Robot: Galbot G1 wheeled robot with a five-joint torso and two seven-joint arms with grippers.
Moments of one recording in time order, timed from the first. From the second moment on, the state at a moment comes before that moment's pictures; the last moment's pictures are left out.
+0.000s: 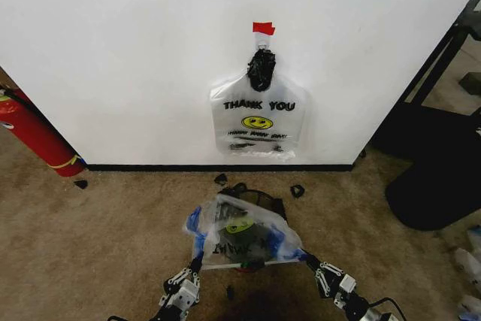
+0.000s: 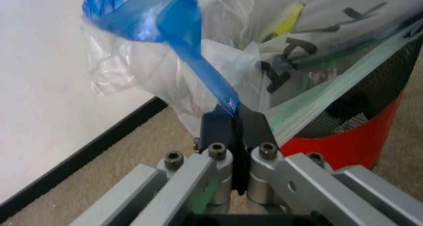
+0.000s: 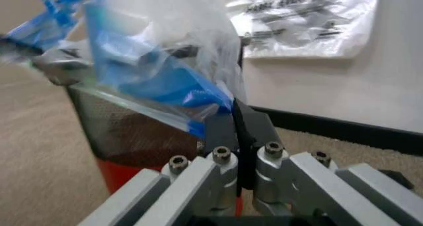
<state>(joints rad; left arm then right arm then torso) 1.79 -0.98 -0.18 -2.01 0.28 -0.16 -0.32 -1.45 1.17 0.43 1.28 0.66 0.82 -0.90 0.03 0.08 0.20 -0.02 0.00</state>
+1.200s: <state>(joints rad) 1.81 -0.99 -0.20 -2.01 0.26 -0.16 -0.21 -1.37 1.26 0.36 1.27 0.86 0.71 -0.84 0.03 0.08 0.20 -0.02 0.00</state>
